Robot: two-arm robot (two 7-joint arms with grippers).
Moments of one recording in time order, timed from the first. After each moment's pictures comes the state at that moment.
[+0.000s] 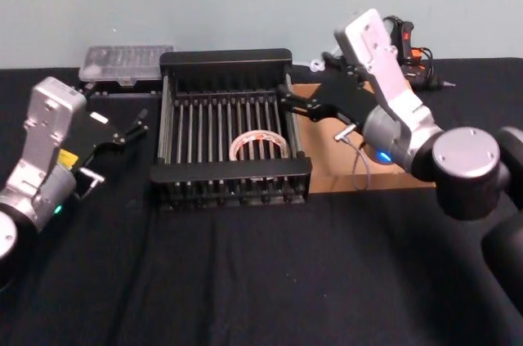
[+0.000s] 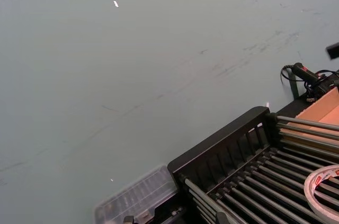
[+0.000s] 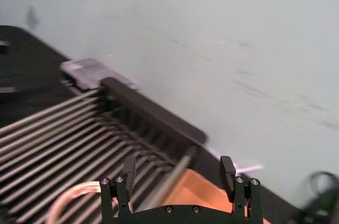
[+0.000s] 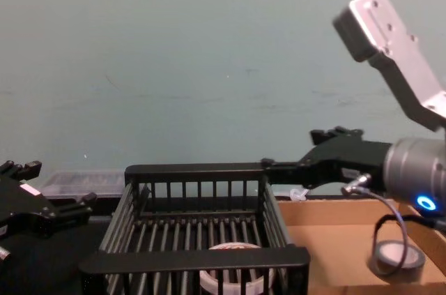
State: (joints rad) left arm -0.20 0.60 0.45 -1.41 -0.25 -0.12 0.03; right arm 0.38 0.26 -0.45 -1.41 0.05 0.19 0.23
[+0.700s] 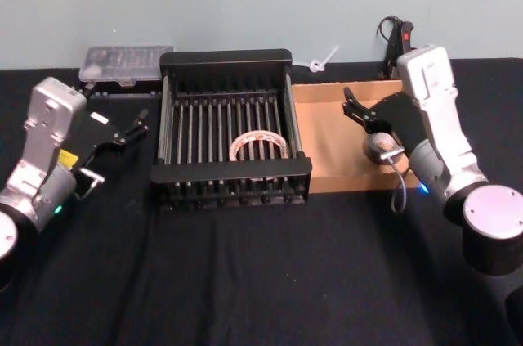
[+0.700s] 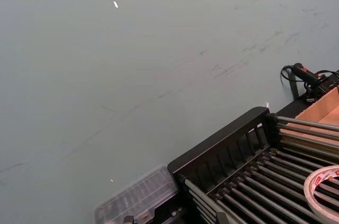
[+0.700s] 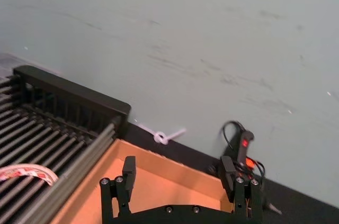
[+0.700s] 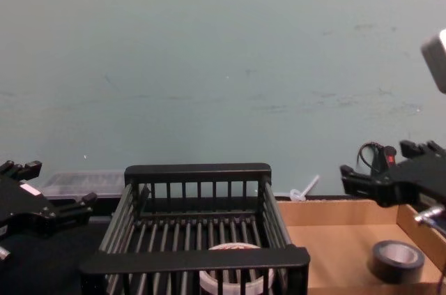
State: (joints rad) left arm -0.20 0.60 0.45 -1.41 -0.25 -0.12 0.03; right arm 0.18 0.24 -0.31 -1.50 -0.04 0.10 0.01
